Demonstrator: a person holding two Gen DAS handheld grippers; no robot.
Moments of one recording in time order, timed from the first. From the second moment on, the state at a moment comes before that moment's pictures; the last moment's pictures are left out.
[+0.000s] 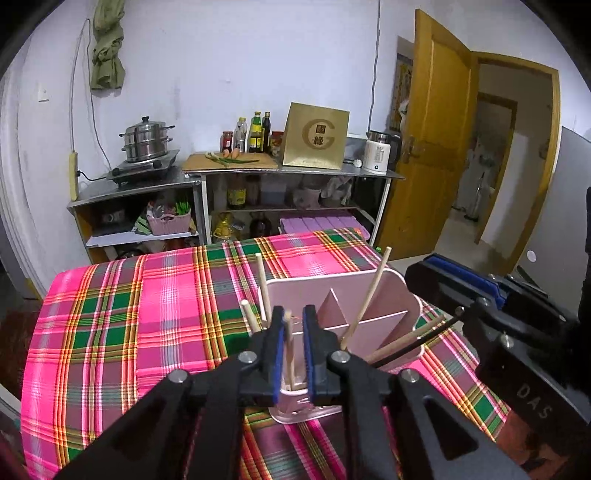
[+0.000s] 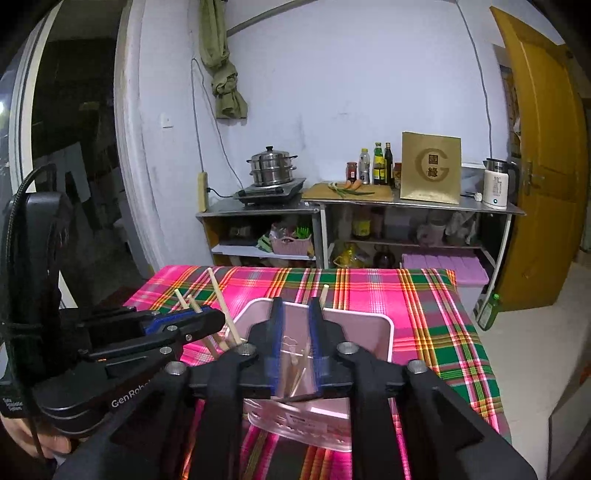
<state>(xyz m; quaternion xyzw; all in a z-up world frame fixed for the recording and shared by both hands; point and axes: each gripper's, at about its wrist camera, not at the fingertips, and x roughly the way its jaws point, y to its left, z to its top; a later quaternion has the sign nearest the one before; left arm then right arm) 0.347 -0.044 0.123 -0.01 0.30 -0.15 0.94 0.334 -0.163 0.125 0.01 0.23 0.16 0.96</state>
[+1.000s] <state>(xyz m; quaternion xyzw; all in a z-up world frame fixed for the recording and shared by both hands) 0.146 -0.014 0.063 -0.05 0.30 -0.14 0.94 0.140 -0.223 0.081 0.01 0.23 0.18 0.96</state>
